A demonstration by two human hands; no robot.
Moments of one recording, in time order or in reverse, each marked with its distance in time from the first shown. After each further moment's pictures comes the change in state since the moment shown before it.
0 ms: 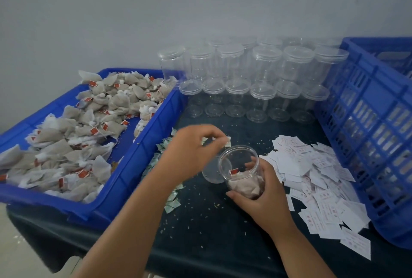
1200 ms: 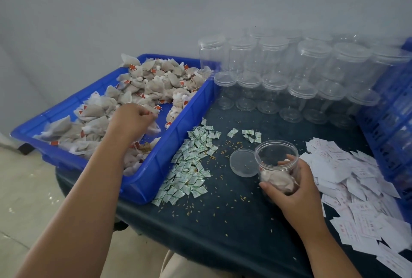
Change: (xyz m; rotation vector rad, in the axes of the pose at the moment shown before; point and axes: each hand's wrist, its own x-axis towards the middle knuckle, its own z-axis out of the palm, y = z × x) left_hand -0.022 -0.151 -0.136 0.419 0.308 -0.633; right_hand 0.004 0.005 0.000 0.009 0.002 0.026
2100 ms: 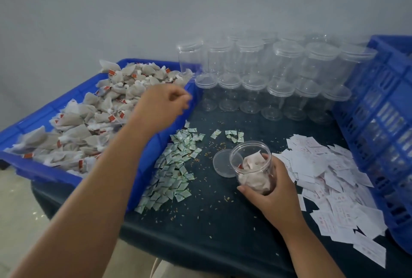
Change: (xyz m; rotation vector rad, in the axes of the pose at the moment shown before) left_hand -0.044 0.128 -0.001 -0.339 -0.076 0.365; right_hand -0.002 -0.005 -0.001 0.001 -0.056 0.013
